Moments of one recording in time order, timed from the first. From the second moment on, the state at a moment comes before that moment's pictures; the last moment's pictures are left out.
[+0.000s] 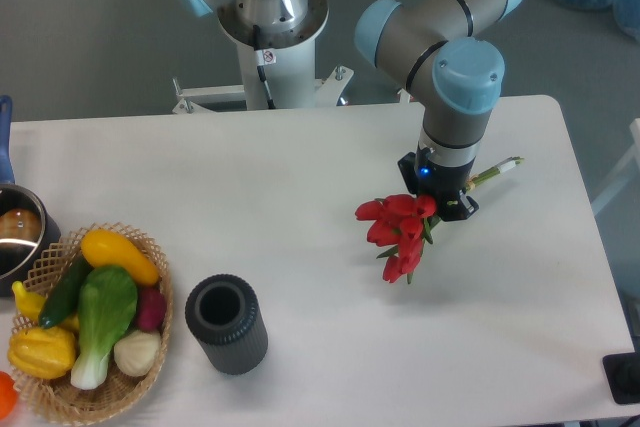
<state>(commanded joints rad) 2.66 -1.88 -1.70 -1.04 1.52 1.51</state>
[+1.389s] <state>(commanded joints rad) 2.59 -1.96 -1.75 -1.04 1.48 1.46</state>
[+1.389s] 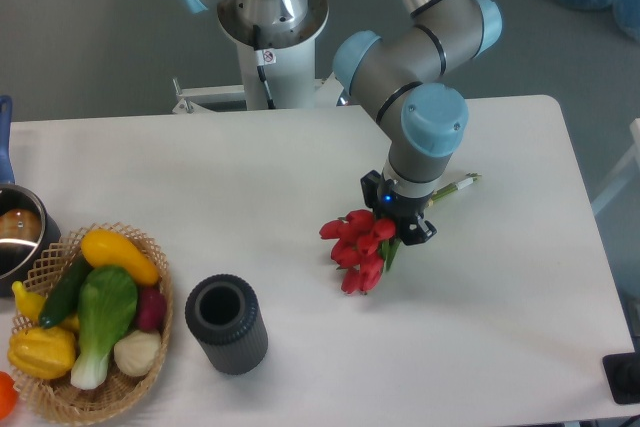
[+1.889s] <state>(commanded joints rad) 2.61 -1.94 -1.74 -1.03 1.47 1.47</state>
